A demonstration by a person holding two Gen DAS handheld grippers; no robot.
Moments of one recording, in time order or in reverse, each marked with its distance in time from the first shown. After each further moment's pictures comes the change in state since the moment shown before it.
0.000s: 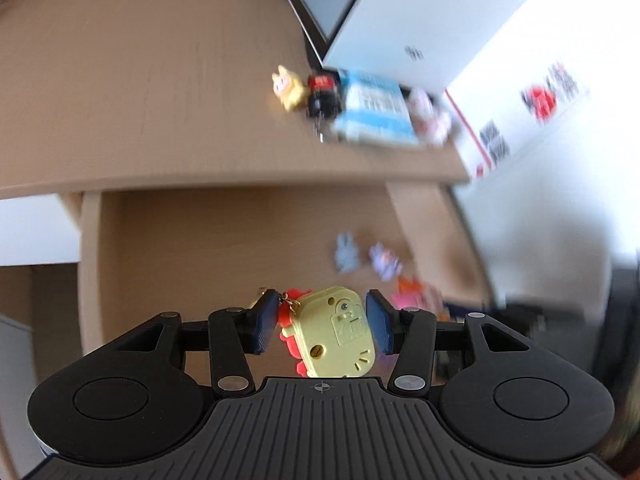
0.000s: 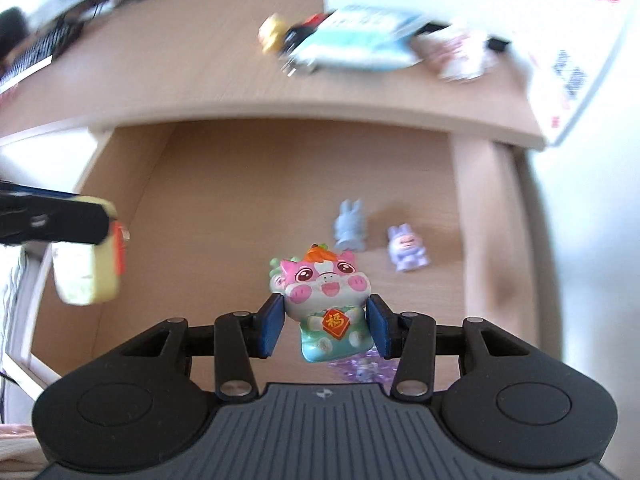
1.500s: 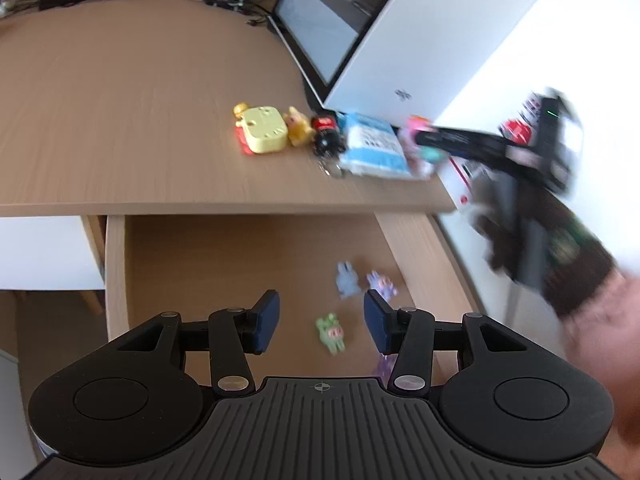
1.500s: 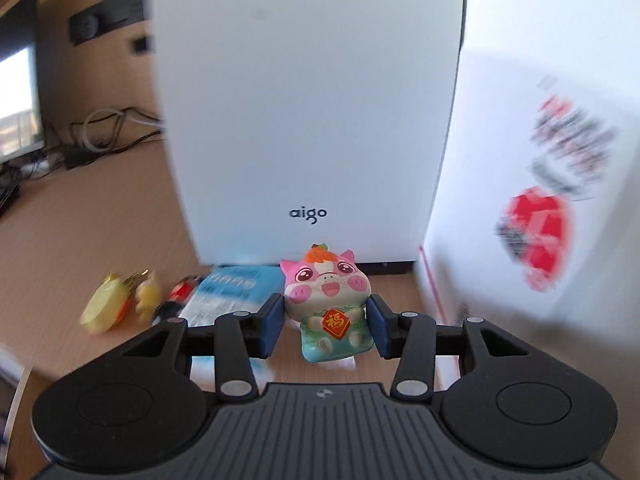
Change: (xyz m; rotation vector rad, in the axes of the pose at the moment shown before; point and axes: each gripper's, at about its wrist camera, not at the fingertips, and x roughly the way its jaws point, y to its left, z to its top) left arm -0.037 0.022 -0.024 0.081 -0.117 -0.053; right arm 0.038 -0.077 0.152 0.101 -0.394 -0.113
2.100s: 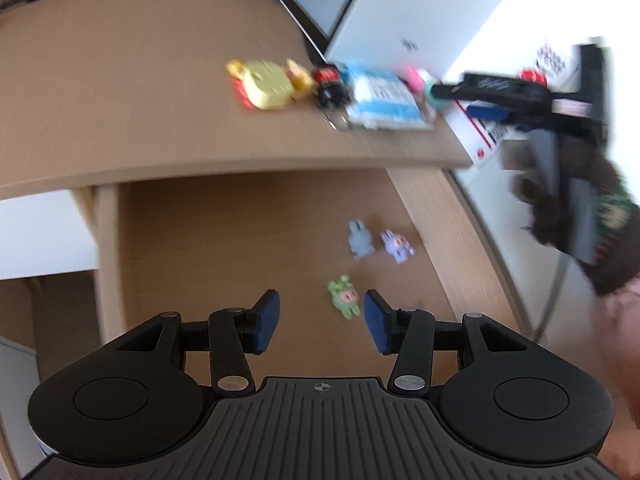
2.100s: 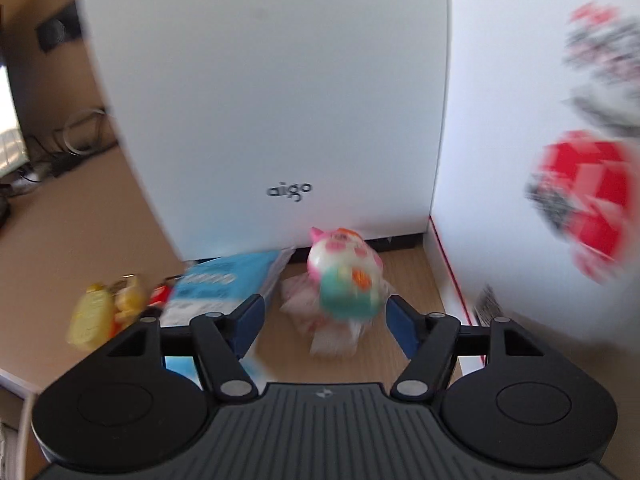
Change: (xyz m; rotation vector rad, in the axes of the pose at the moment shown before) left arm 0.032 -0.009 -0.010 0.040 0.116 0.039; right arm -0.016 -0.009 0.004 0.072 0.049 0.062
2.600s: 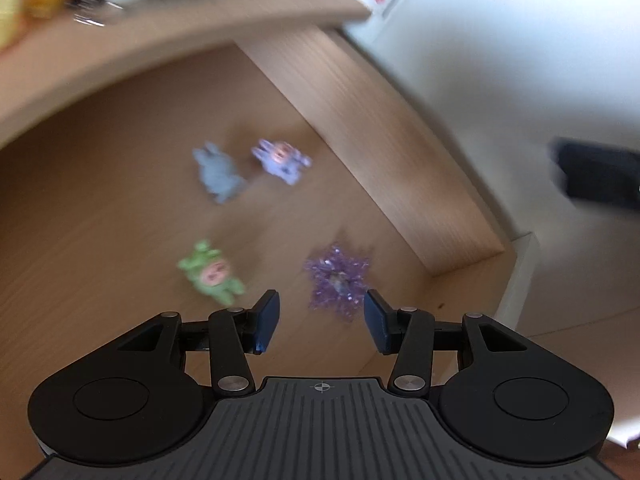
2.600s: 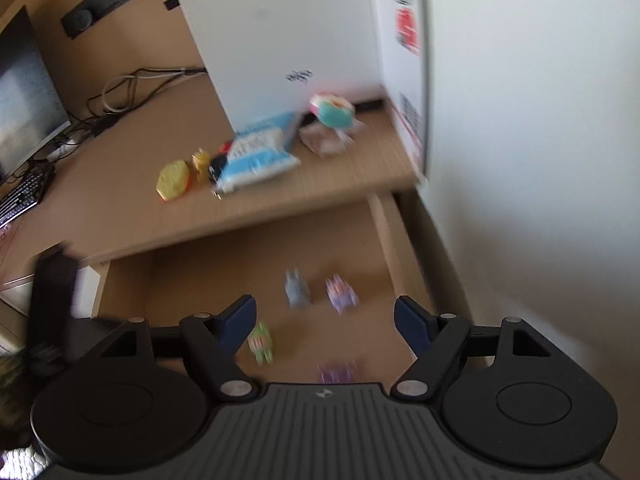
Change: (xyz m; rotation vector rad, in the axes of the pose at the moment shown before) left arm 0.136 -0.081 0.001 0.301 0.317 -0.178; right arm -0.147 -0.010 -0.119 0.133 0.180 -0.009
